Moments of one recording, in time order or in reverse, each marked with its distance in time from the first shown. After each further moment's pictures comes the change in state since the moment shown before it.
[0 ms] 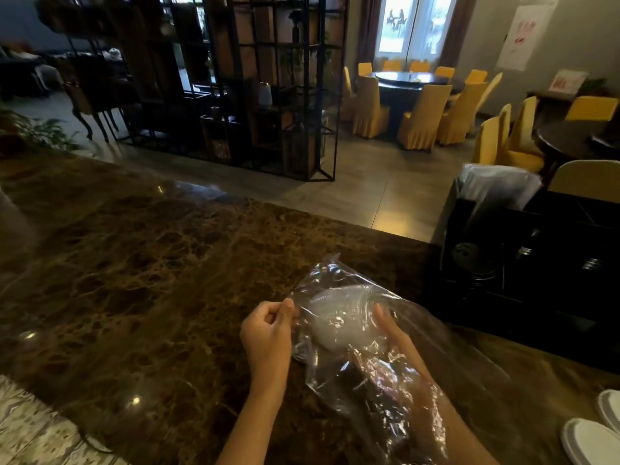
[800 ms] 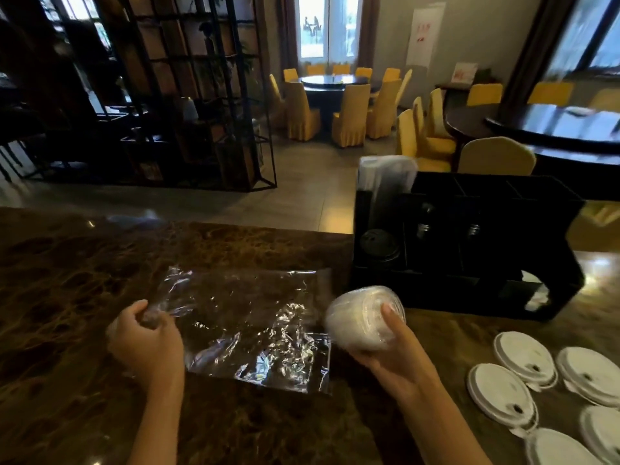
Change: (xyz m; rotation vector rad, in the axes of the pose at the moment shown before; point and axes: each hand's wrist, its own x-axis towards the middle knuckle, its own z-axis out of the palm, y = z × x) left_hand 0.039 0.019 -0.006 0.307 0.317 0.149; right_hand -0.090 -0.044 -0.059 0.087 0.527 -0.303
